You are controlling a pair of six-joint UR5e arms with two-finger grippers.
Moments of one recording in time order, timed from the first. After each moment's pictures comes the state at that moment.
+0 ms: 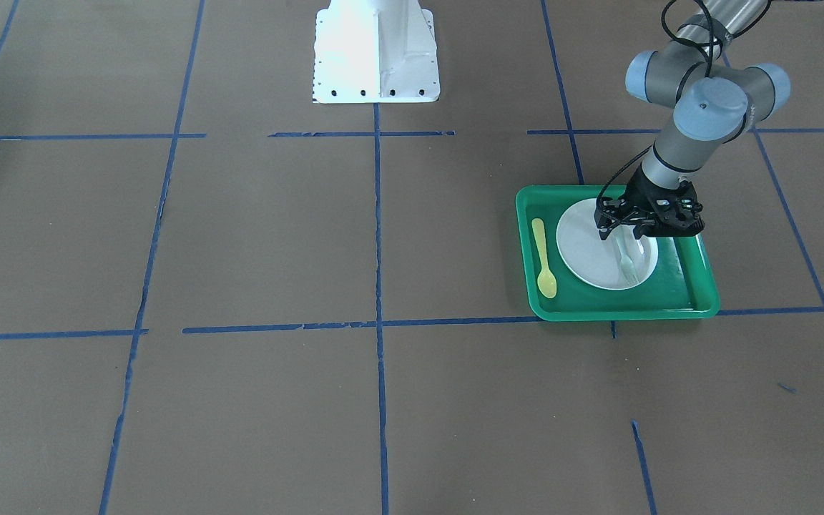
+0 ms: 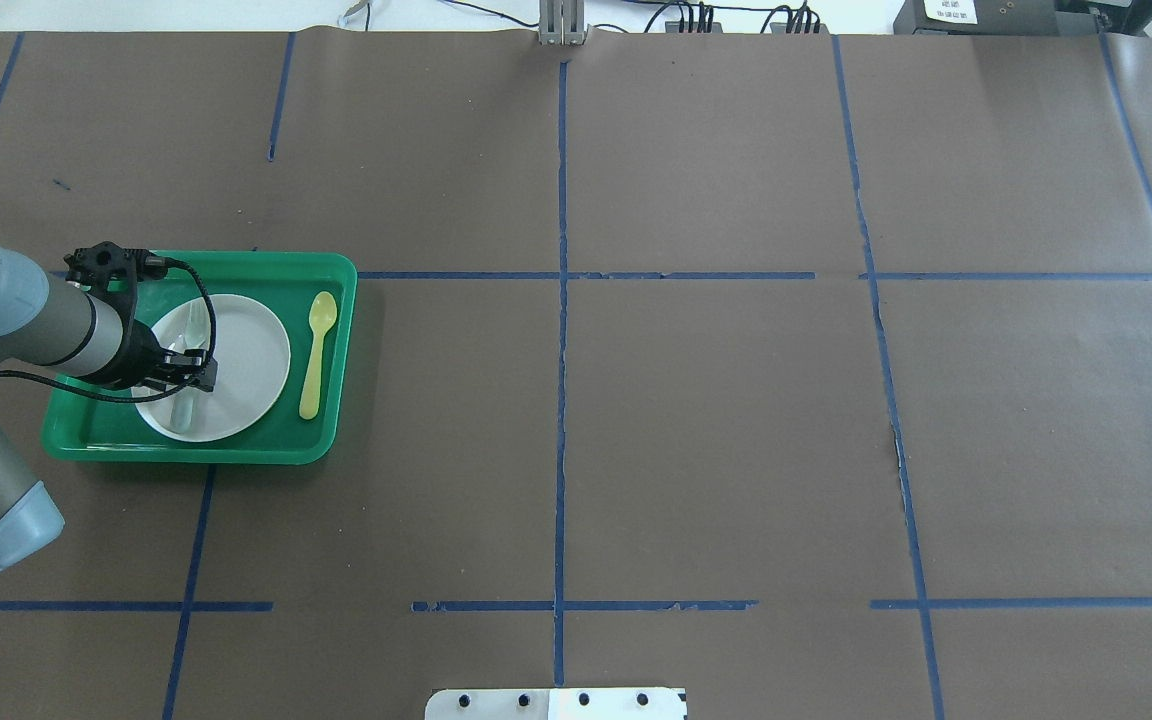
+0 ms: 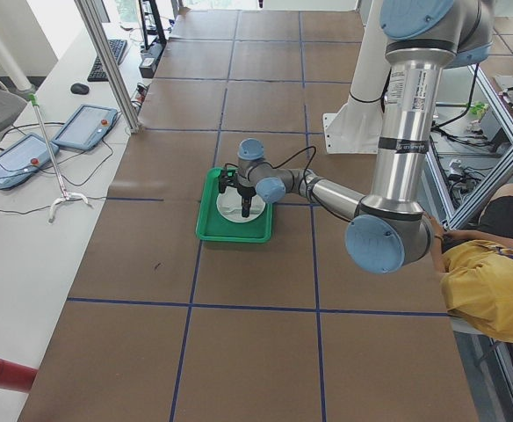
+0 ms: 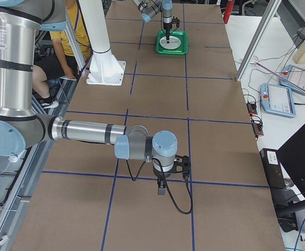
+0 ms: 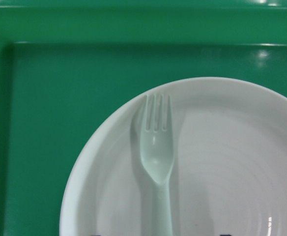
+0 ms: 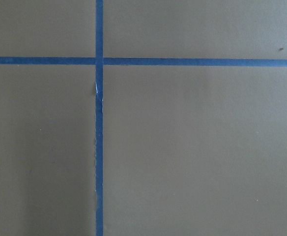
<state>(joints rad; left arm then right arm) -0.74 -1.68 -1.71 -2.05 -1.98 -1.03 1.58 -1.70 1.64 -1.50 2.28 0.01</state>
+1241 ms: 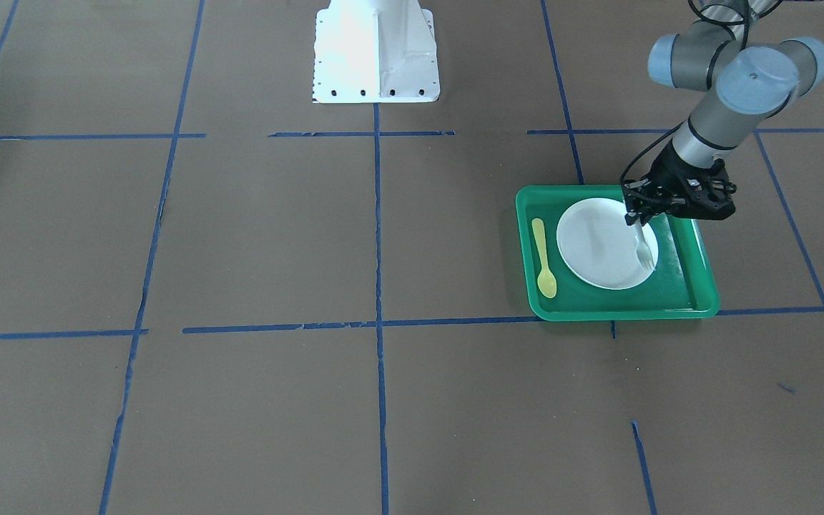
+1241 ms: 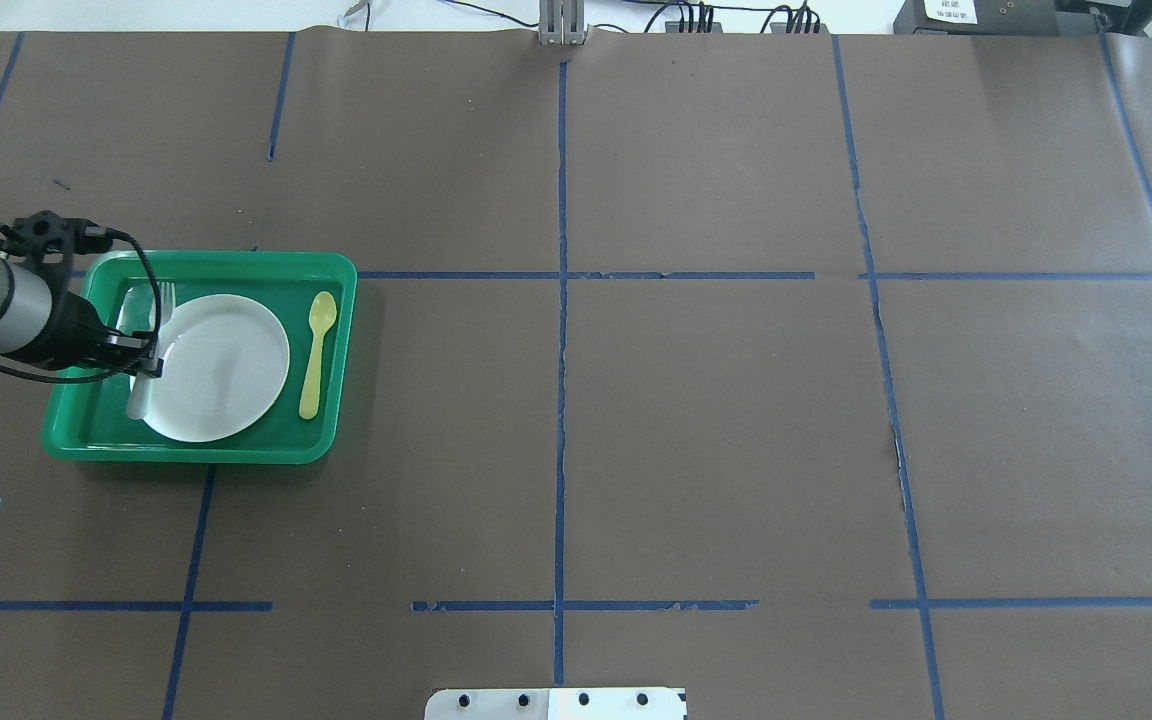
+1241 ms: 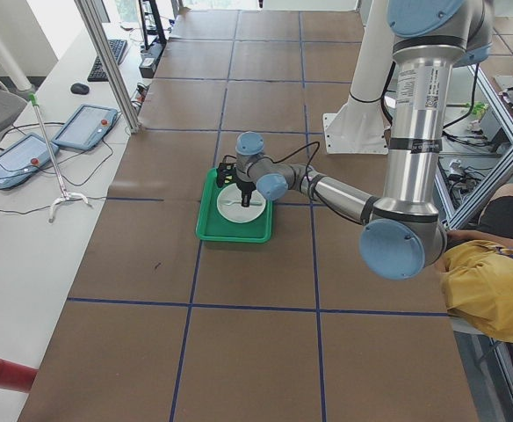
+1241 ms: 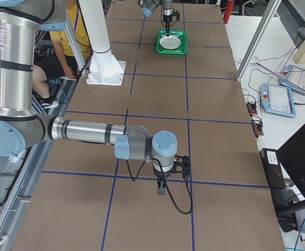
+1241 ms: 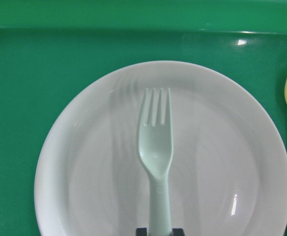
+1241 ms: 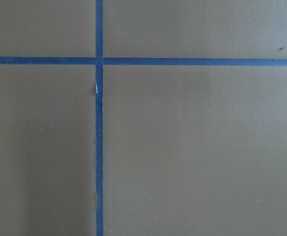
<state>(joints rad) -0.86 -1.60 -1.81 -2.04 -2.11 -0.91 1.58 -1.70 1.64 -1.50 2.28 0.01</state>
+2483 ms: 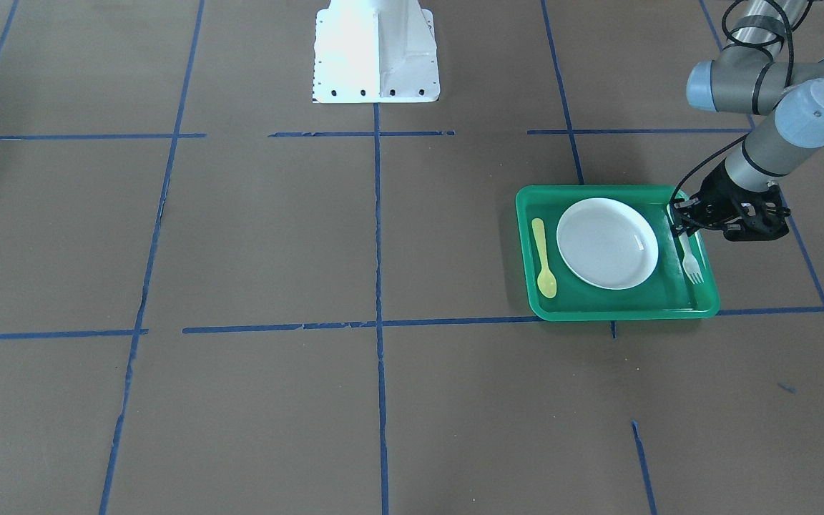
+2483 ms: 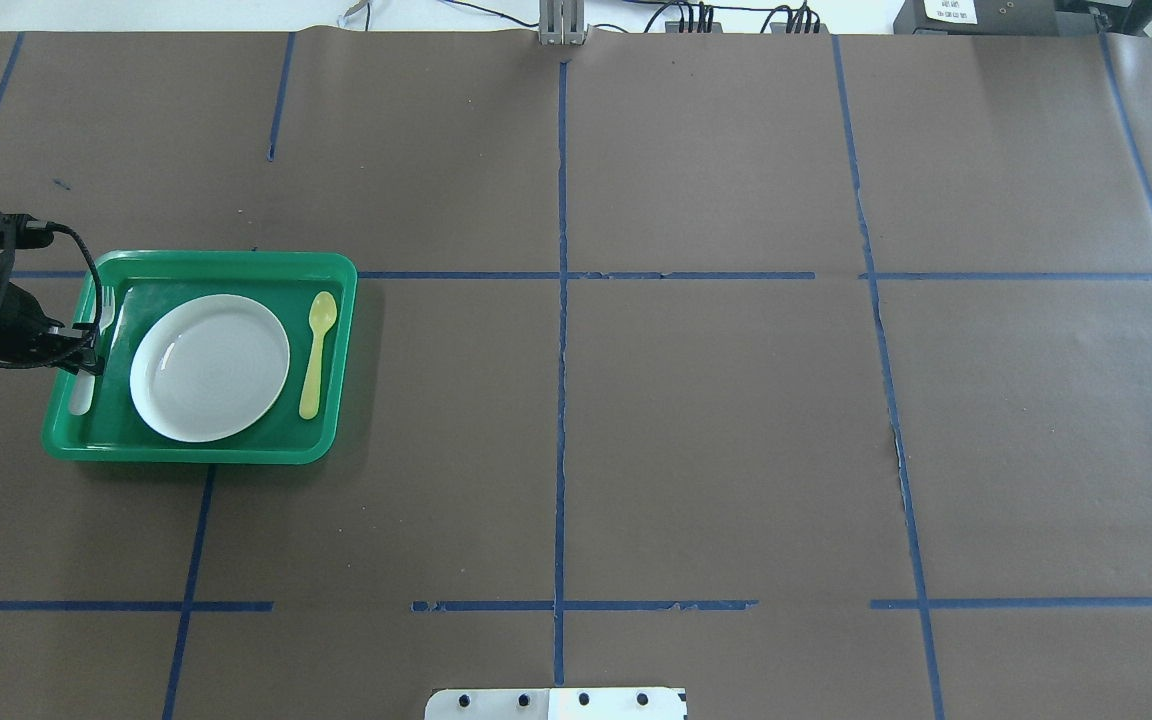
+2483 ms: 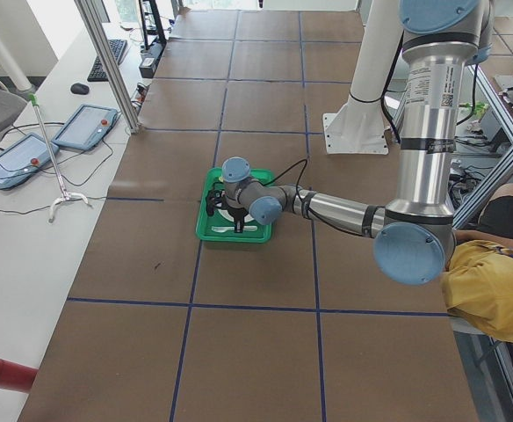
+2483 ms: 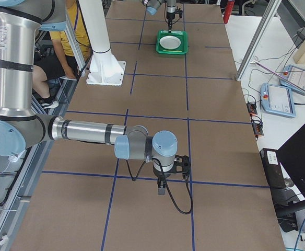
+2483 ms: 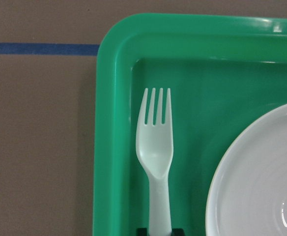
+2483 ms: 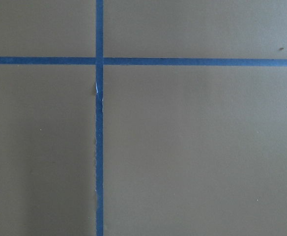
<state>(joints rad) -0.93 -1.60 -1.67 -2.05 -2.18 -0.87 1.58 -1.70 1.64 -1.50 2.28 0.01</state>
